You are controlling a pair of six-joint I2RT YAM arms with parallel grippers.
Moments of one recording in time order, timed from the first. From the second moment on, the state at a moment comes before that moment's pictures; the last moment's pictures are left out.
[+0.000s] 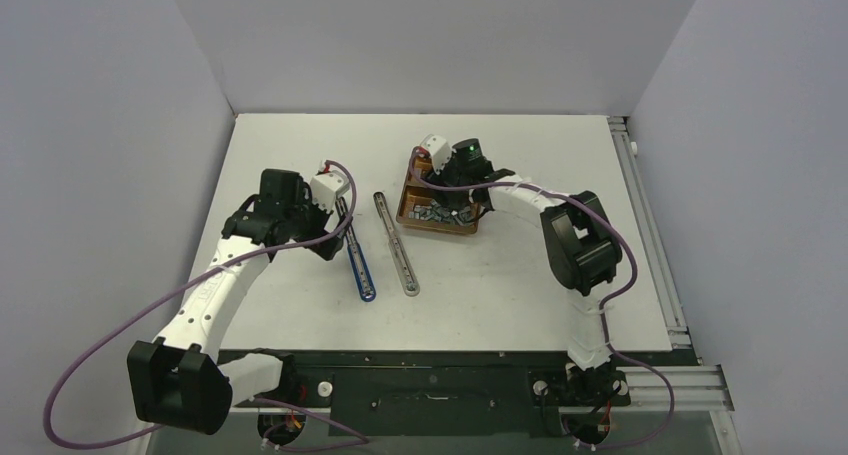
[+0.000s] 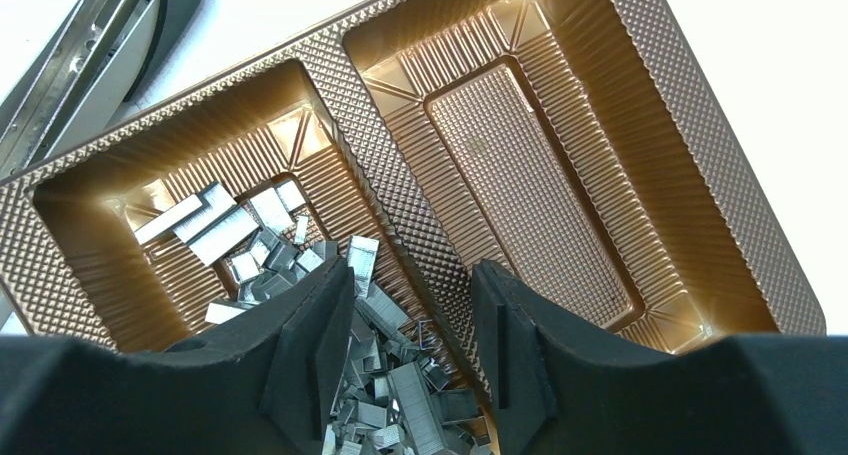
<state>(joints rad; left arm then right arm) -0.20 1.18 0.98 -0.69 0.21 0.35 0.51 2.06 1.43 -0.06 -0.23 -0.34</state>
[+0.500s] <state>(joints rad) -0.20 1.18 0.98 -0.69 0.21 0.36 0.52 2.10 1.48 -0.09 -0.23 -0.39</state>
